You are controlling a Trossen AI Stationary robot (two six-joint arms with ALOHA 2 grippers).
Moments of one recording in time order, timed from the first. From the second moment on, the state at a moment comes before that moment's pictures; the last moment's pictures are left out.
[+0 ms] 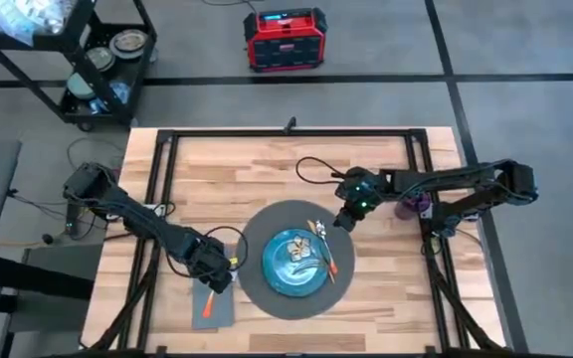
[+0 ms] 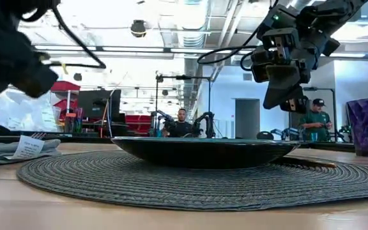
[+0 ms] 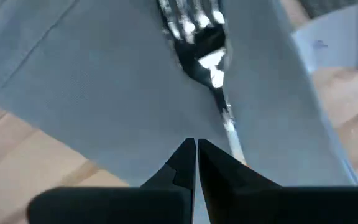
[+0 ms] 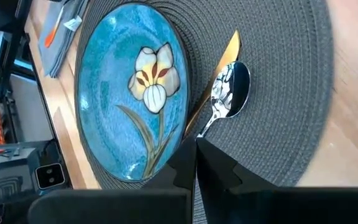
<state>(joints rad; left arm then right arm) -0.52 1.45 0.71 -0.66 0.17 -1.50 -0.19 1.31 0.68 -0.25 -0.40 0.69</state>
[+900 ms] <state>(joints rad) -0.19 1.45 0.65 -0.59 0.15 -1.18 -0.19 1.31 0.68 -0.25 -0.40 0.71</state>
